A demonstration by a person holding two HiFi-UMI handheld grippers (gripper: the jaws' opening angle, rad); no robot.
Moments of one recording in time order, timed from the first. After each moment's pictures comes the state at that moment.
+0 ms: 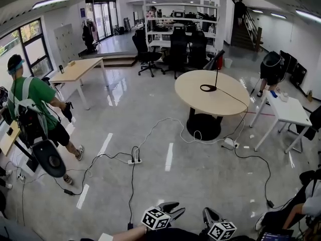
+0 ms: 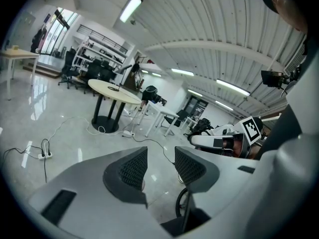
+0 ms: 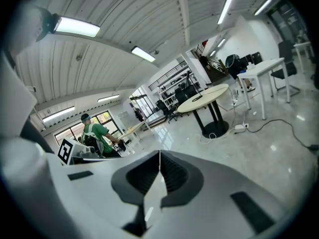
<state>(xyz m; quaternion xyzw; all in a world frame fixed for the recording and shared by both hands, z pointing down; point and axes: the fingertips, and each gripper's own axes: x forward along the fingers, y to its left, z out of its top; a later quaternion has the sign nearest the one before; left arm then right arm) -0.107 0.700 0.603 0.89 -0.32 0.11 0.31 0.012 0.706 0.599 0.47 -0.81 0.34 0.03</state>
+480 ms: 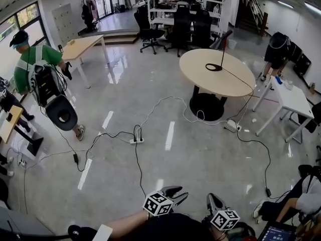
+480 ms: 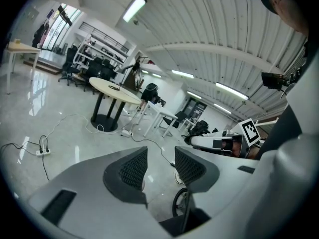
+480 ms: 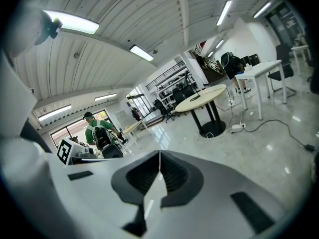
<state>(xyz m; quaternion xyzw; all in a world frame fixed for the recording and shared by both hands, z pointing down) -0.114 0.691 0.599 0.89 -0.31 0.10 0.32 0.007 0.700 0.591 0.49 -0.80 0.34 0.03</state>
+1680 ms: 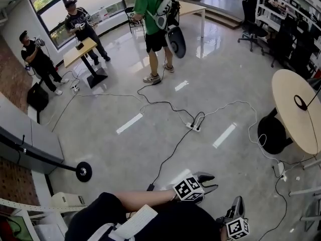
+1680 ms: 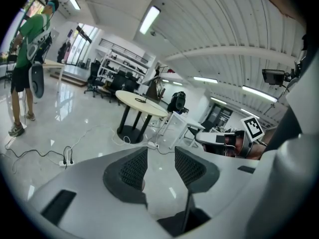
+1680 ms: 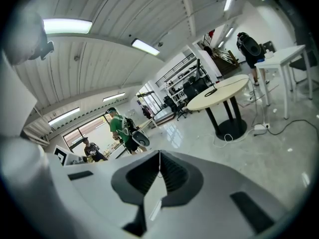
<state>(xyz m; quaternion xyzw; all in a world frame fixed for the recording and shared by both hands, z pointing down) -0.172 0.544 0.604 0.83 -0.44 0.10 0.31 -0.024 0.514 0.599 0.42 -0.83 0.35 0.02</state>
